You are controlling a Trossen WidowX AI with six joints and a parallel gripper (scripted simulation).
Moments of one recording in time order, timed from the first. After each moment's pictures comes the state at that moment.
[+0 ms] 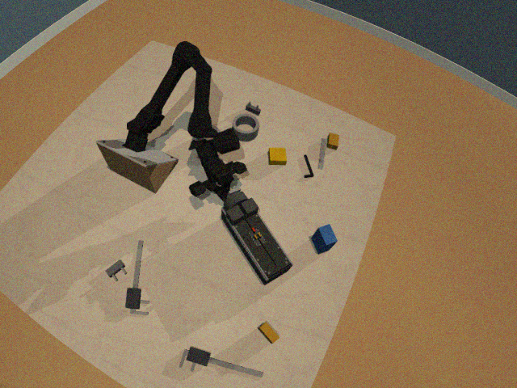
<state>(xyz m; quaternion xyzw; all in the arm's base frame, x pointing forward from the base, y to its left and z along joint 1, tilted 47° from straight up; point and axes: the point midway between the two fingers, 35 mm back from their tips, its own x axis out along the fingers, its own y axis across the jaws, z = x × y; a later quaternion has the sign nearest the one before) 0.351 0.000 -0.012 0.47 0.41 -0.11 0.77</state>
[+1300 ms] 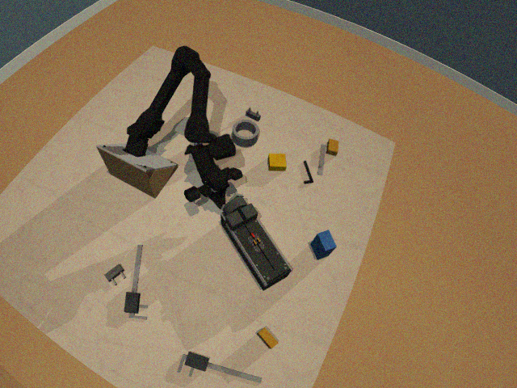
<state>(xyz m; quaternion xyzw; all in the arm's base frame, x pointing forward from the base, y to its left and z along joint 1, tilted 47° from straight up) 0.342 -0.015 -0.014 0.47 0.41 -0.12 0.77</state>
